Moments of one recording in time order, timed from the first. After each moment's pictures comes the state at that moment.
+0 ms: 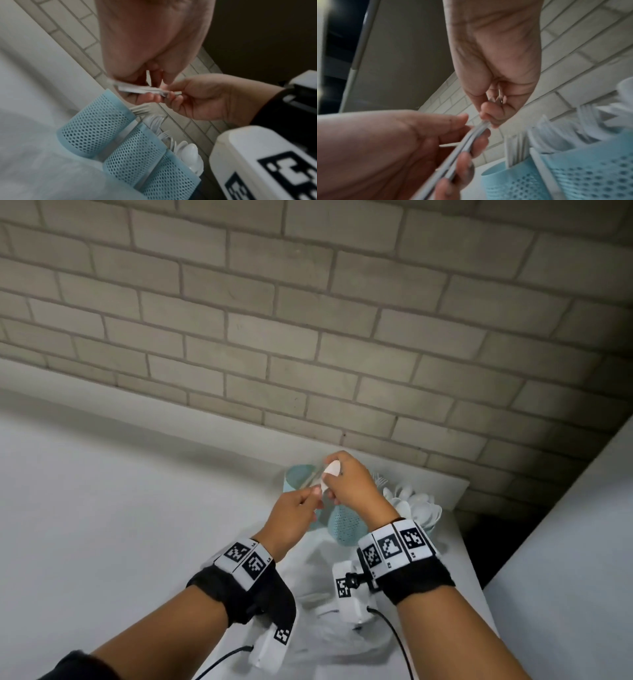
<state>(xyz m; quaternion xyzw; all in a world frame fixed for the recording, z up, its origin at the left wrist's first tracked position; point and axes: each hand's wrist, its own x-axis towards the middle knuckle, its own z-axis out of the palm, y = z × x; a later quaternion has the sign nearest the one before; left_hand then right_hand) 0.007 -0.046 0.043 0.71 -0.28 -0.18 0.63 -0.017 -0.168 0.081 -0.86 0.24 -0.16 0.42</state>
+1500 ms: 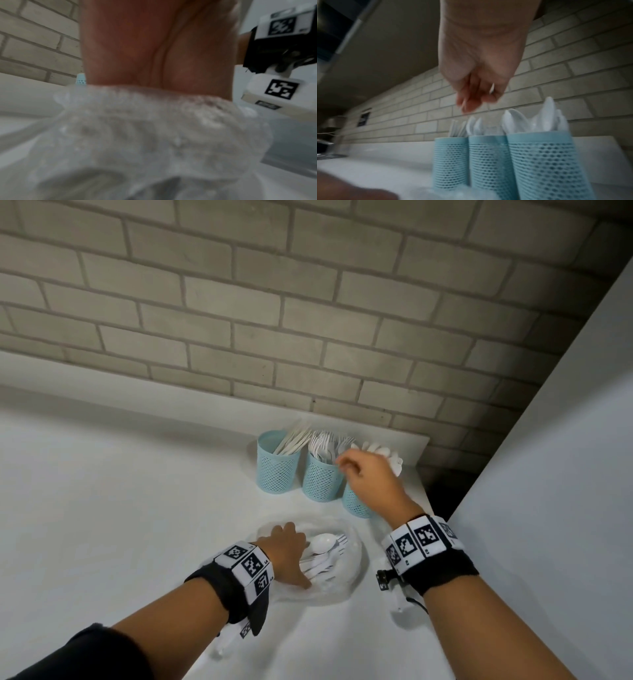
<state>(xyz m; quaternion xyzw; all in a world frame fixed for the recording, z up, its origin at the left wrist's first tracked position) -0.048 -0.032 -0.019 0.84 -0.49 -0.22 0.00 -0.121 -0.186 0.064 -0.93 0.19 -0.22 0.23</state>
